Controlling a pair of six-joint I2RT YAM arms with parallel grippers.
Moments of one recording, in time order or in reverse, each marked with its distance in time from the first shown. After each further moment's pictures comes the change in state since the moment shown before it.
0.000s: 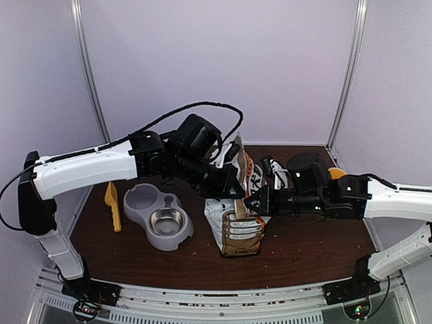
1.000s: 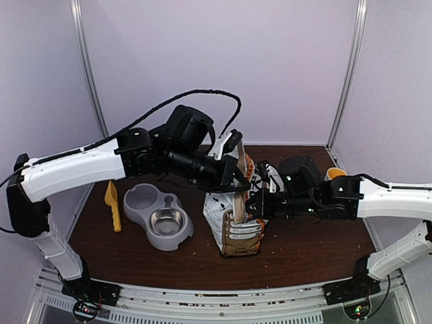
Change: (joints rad) left arm -0.020 -0.063 -0.009 0.081 0.037 0.007; right arm 0.006 0.055 0.011 -0.019 0.022 0.034
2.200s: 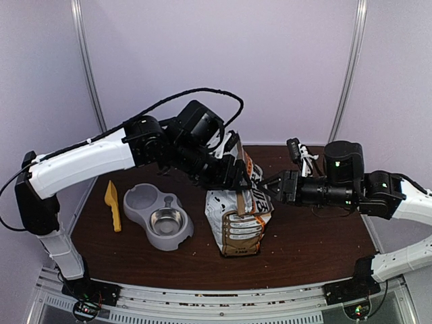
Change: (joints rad) left arm 0.000 0.089 0.185 -0.273 -0.146 0.015; right arm -0.007 -0.267 0.006 -0.055 0.007 -0.039
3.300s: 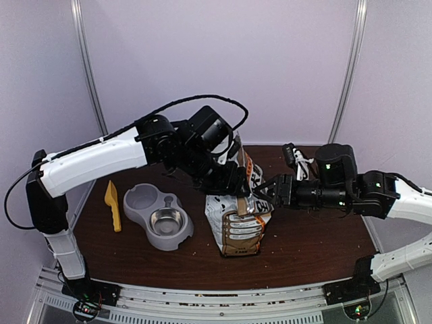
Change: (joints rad) left arm 0.000 0.081 0.080 -0.134 -0.033 -0.008; right arm -0.006 0.039 0.000 -0.033 0.013 0.000
